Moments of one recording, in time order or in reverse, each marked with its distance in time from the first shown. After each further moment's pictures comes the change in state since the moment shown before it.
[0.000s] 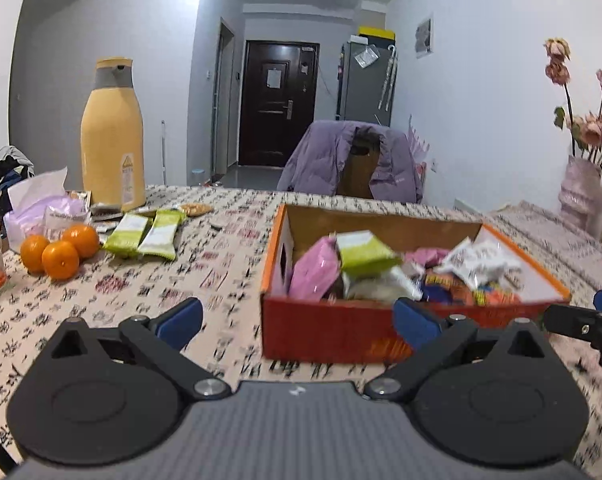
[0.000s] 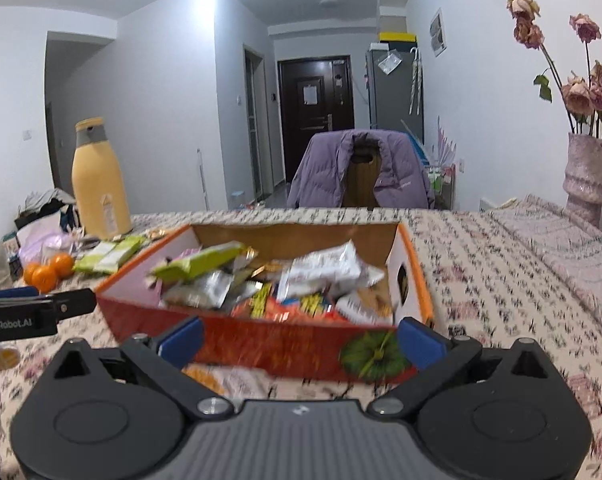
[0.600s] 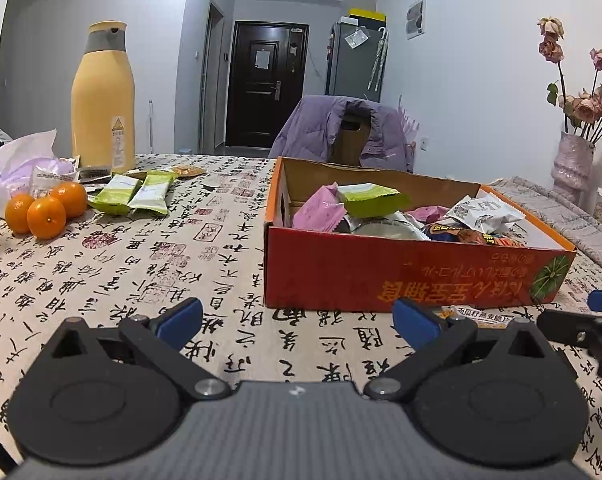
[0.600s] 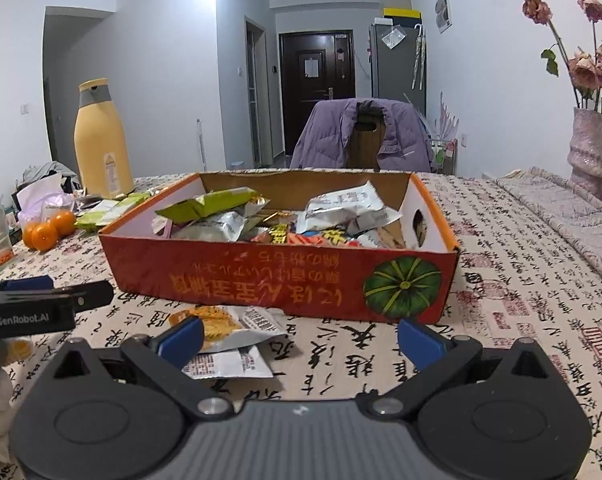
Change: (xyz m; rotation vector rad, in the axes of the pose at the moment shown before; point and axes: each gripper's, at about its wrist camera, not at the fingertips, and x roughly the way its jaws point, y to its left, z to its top) left arm 0.014 0.012 -0.035 -0.002 0.051 -0.042; right arm 0.009 0.021 -0.032 -0.013 0.086 -0.008
